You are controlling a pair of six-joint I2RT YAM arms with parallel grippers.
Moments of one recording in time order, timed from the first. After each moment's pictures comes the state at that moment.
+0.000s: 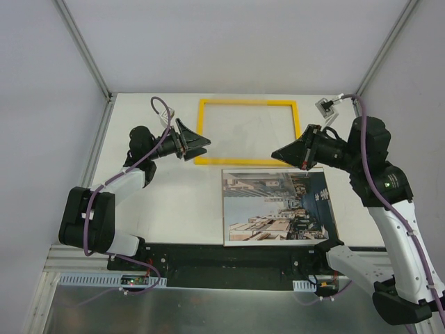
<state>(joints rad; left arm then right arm) -0.19 1.41 0.69 0.70 0.96 -1.25 0.37 0.93 1.33 -0.70 -0.69 0.57</state>
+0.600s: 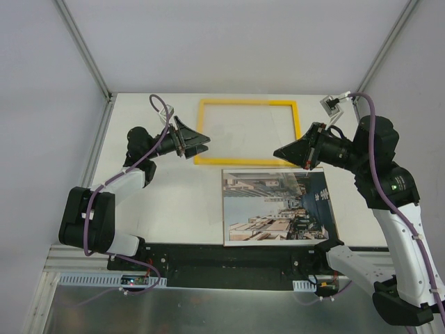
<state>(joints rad) -0.19 1.41 0.69 0.80 0.99 -1.34 0.37 0.93 1.40 -0.73 -0.70 0.58</state>
